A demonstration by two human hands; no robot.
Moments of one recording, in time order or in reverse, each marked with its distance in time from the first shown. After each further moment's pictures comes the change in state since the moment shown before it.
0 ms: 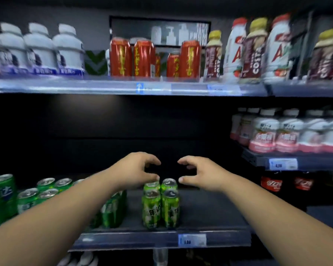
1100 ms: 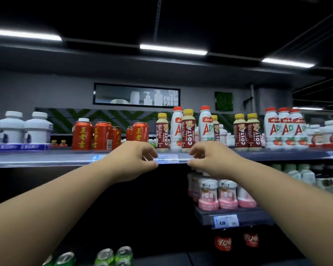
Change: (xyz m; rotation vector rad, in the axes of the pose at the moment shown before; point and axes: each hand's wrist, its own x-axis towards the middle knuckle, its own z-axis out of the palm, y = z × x) left_hand 0.038 0.208 -0.143 -0.068 0.176 0.203; right_hand -0.100 -0.050 -0.260 -0.289 0.378 -0.007
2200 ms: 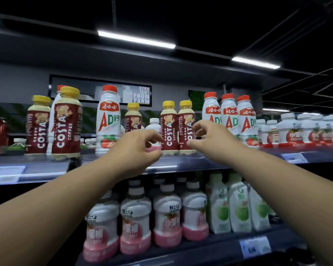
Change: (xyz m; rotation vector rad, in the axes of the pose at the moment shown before) left_hand 0.270 0.169 0.224 0.001 0.291 0.174; right_hand 0.070 0.326 -0.097 0.048 0.298 0.135
